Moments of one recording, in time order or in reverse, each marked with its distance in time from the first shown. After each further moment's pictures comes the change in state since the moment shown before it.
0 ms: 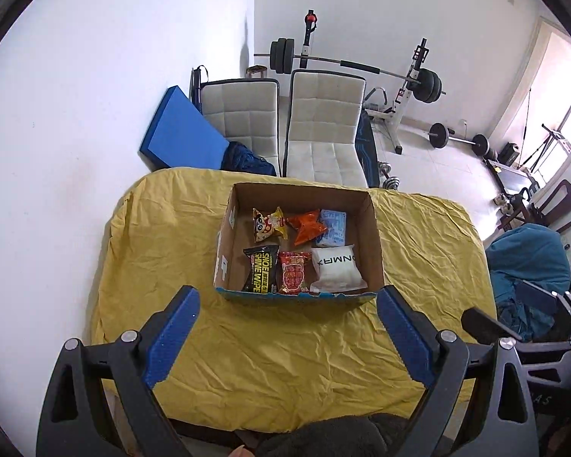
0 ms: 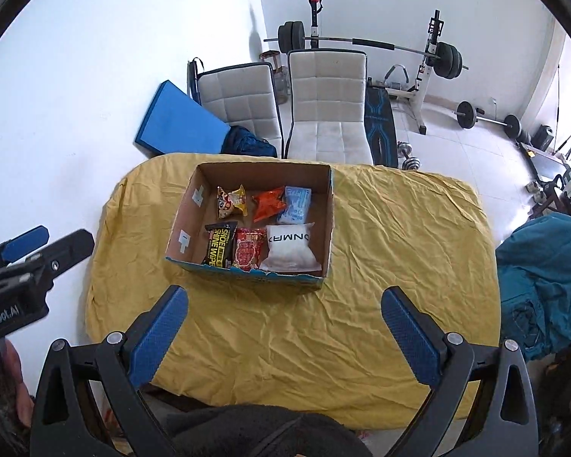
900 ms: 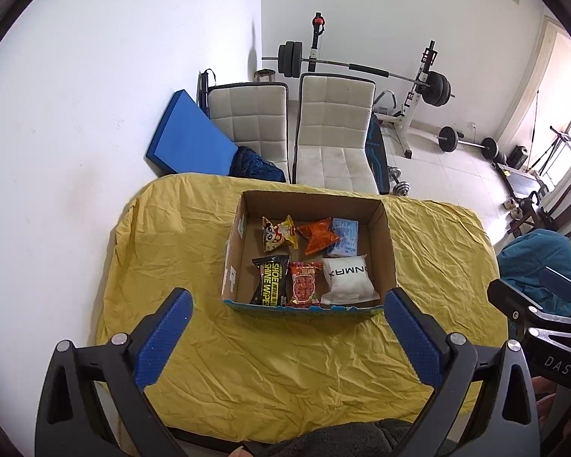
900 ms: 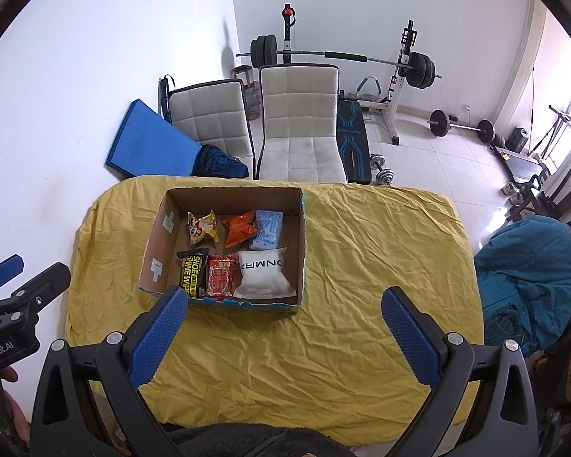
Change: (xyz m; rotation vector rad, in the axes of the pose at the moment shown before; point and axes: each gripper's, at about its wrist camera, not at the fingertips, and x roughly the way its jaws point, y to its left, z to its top) left arm 0.015 0.005 0.010 -0.007 -0.024 0.036; right arm 0.015 -0.007 0.028 0.043 -0.055 -0.104
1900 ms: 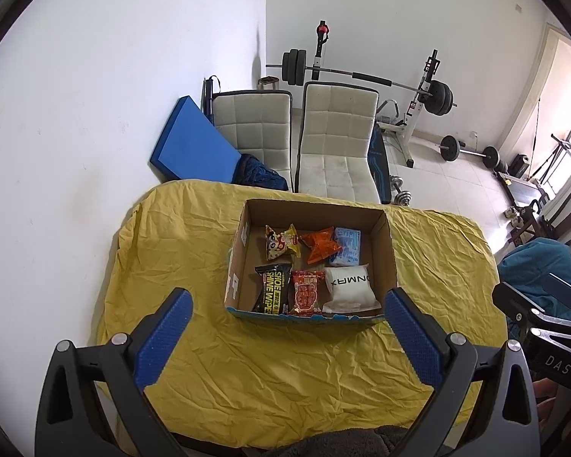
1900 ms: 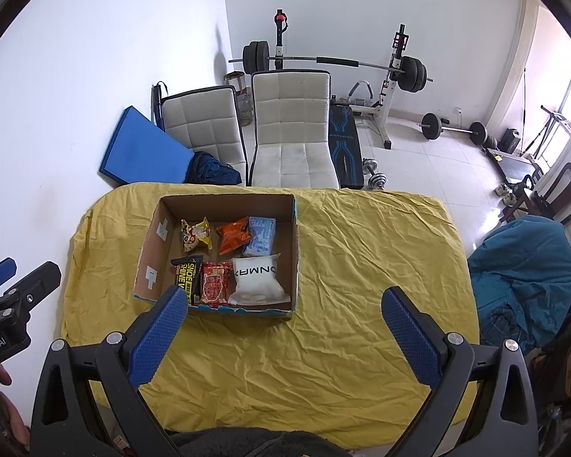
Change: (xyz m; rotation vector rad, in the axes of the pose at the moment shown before) left arm -0.004 0.007 0.004 -0.016 -0.031 0.002; right arm -0.001 0.001 0.008 0.012 -0.021 -0.030
